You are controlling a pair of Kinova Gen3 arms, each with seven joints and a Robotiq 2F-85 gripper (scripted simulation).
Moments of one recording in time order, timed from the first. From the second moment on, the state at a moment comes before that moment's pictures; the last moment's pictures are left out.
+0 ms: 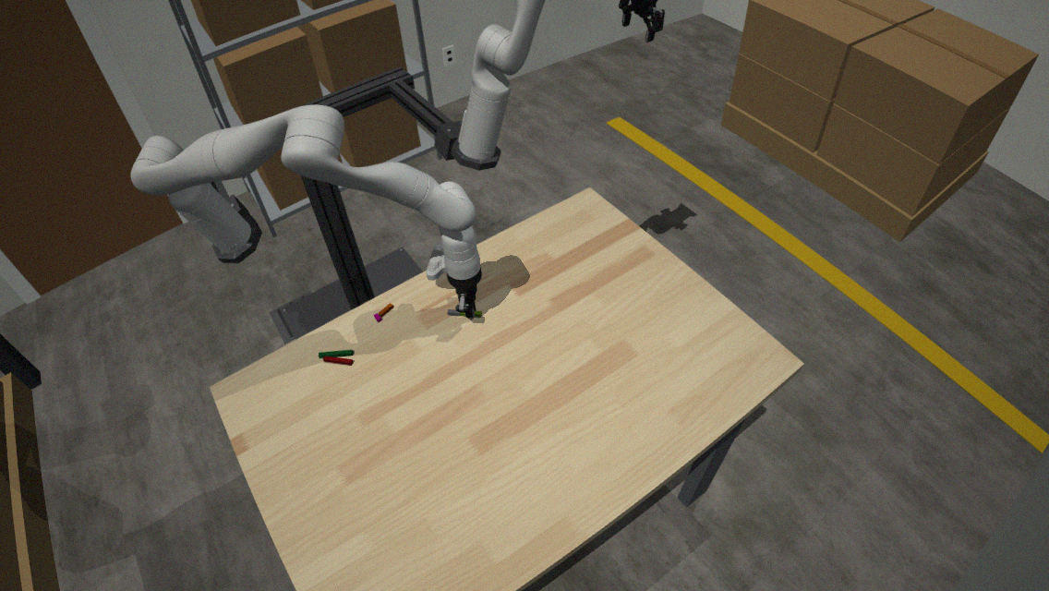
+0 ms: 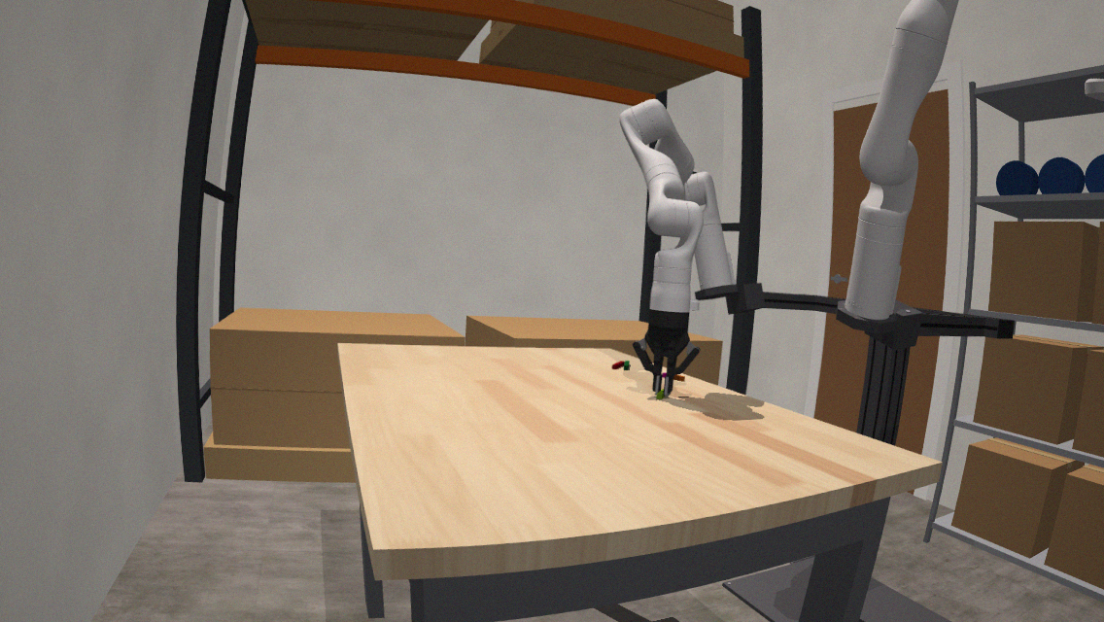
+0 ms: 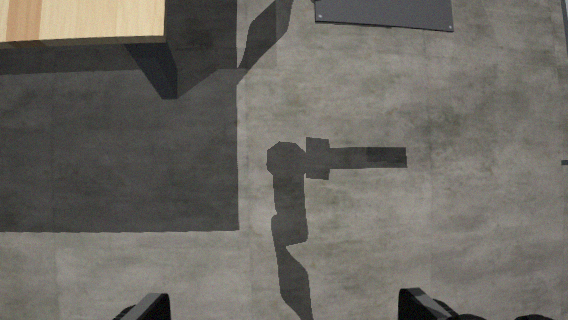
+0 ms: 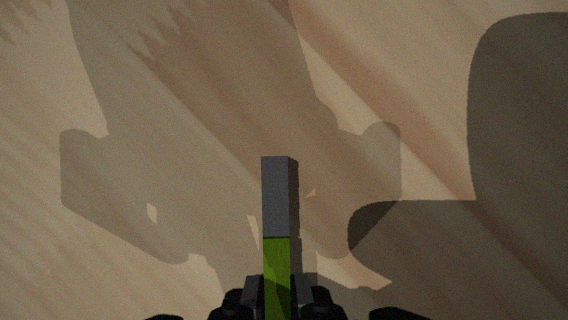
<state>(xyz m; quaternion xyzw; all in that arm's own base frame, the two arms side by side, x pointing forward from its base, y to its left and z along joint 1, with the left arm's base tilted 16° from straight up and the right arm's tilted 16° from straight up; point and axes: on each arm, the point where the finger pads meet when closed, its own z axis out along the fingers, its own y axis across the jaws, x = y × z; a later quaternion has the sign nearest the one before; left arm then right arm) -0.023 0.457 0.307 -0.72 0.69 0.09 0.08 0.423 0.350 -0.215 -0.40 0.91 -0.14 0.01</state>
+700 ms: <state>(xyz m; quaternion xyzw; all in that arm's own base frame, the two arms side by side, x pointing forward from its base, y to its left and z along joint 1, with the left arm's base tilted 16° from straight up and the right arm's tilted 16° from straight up) -0.023 0.457 0.307 -0.72 0.69 0.09 0.08 0.423 0.350 -0.215 -0.40 0.91 -0.14 0.01</state>
